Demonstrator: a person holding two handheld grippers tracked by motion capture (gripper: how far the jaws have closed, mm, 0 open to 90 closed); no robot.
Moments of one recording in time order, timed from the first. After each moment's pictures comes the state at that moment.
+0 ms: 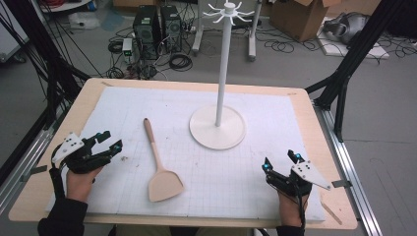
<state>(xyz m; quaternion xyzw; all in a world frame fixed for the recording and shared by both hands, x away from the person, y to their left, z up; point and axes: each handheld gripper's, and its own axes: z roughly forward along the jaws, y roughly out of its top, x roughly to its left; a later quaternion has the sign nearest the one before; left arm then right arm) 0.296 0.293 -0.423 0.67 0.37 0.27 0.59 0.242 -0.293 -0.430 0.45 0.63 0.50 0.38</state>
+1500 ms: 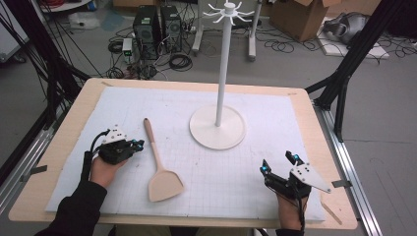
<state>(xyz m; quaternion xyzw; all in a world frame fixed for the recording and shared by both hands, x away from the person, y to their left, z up) 0.346 0.234 -0.439 0.79 0.36 0.19 0.45 0.235 -0.288 -0.427 0.44 0.64 0.51 0.38</state>
